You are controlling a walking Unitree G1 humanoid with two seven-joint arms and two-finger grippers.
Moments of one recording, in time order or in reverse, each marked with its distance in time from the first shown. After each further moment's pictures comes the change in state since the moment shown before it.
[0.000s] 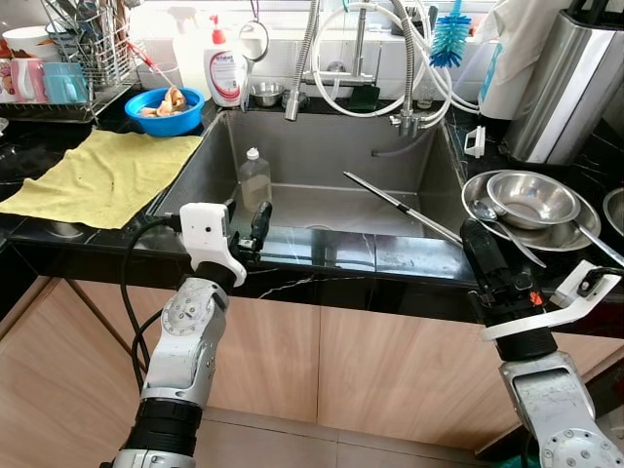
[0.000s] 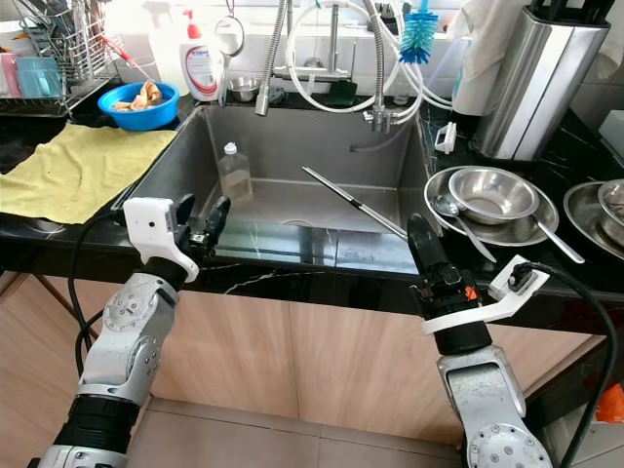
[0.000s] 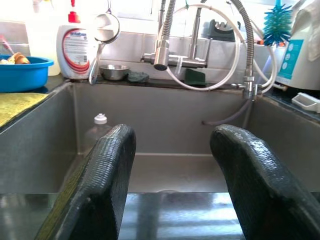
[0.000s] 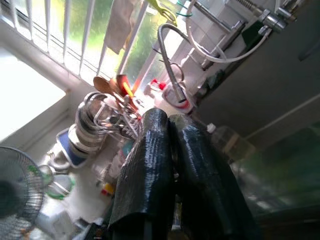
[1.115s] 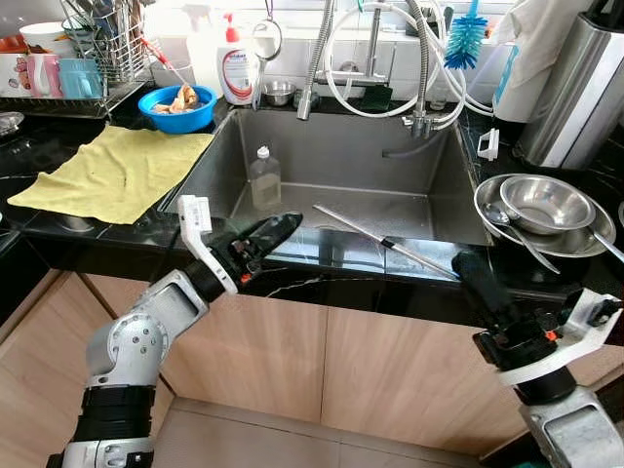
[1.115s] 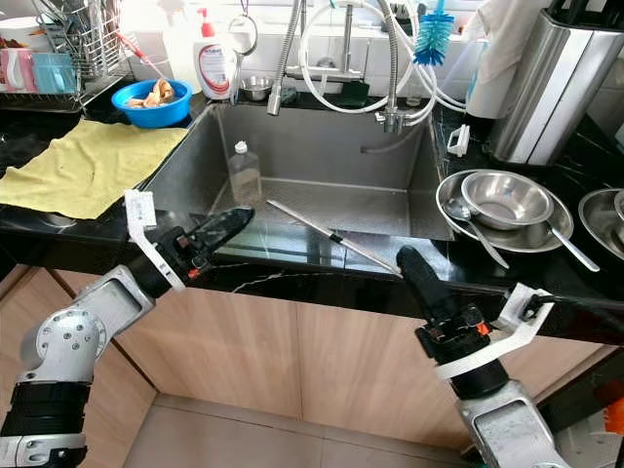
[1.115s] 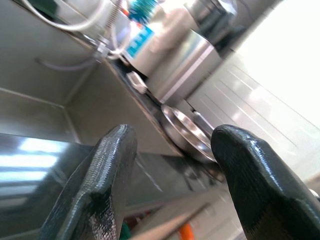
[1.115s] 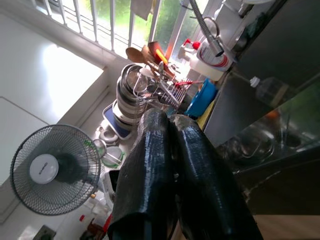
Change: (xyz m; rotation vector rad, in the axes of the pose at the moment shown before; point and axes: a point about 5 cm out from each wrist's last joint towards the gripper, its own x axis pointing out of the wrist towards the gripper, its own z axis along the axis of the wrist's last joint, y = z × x) left arm -0.014 -0.010 0.022 -0.693 0.228 -0.604; right arm -0.025 0.006 -0.014 0.197 0.123 0.097
